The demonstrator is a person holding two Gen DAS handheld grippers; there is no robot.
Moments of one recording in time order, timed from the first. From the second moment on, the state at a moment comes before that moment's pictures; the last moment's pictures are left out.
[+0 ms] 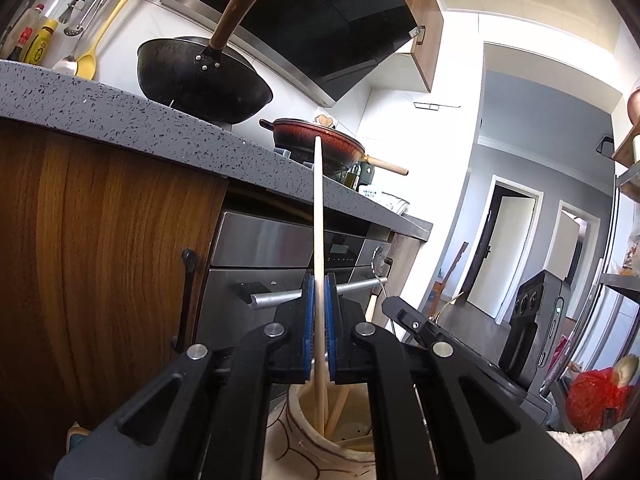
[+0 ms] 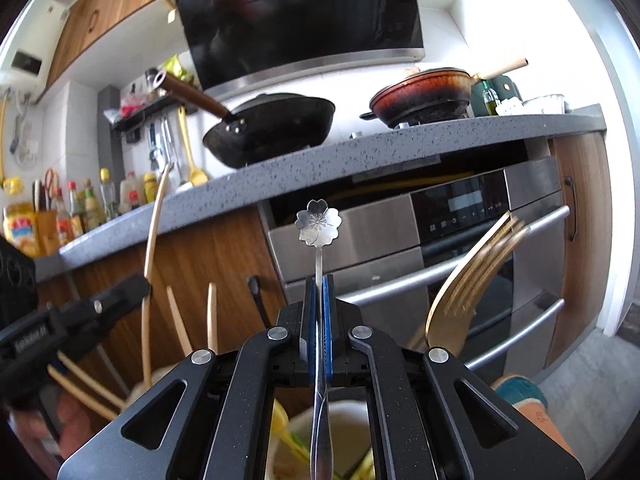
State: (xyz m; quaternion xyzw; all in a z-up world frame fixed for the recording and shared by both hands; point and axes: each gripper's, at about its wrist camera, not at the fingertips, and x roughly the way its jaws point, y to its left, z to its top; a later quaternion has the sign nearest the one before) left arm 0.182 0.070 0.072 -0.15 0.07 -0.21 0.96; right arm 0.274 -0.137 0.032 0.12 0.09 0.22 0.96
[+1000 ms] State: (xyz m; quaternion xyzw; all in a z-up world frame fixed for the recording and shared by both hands) left arm 0.090 0.068 0.063 -0.10 0.10 -0.15 0.98; right arm 0.162 -0.156 0.009 0.03 0.14 0.25 0.96
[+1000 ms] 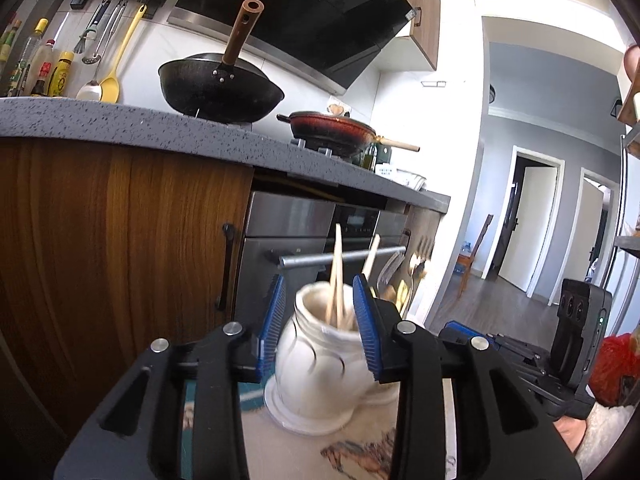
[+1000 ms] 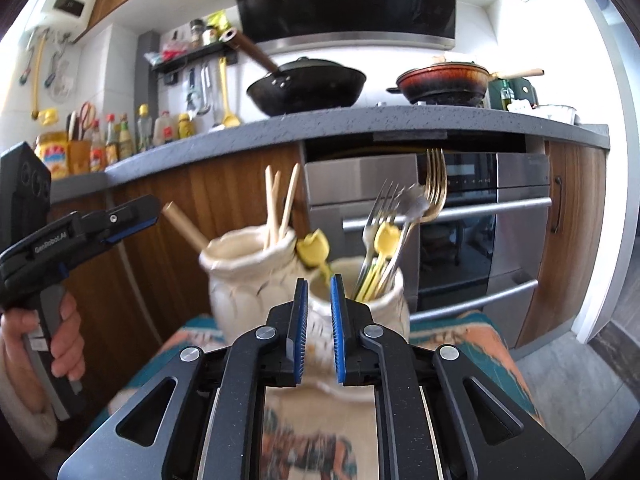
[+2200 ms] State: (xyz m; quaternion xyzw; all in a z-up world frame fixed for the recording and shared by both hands) left arm 0.030 0.024 0.005 -0.01 0.13 -0.01 0.99; right arm 0.130 -0.180 -0.009 -0.02 0.09 0.18 0.98
